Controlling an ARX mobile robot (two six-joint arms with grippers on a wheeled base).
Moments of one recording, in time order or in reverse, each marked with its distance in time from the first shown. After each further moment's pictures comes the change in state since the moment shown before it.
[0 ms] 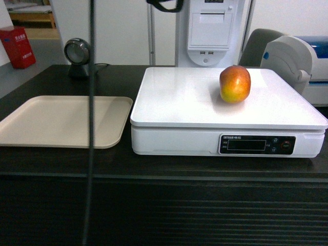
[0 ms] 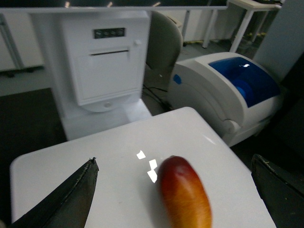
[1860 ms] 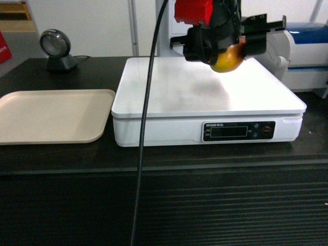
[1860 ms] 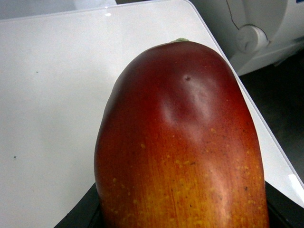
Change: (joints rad) left arm -0.140 0.463 0.586 -0.522 -0.076 -0.143; right arm 0.000 0.000 0.000 0.000 0.000 0.000
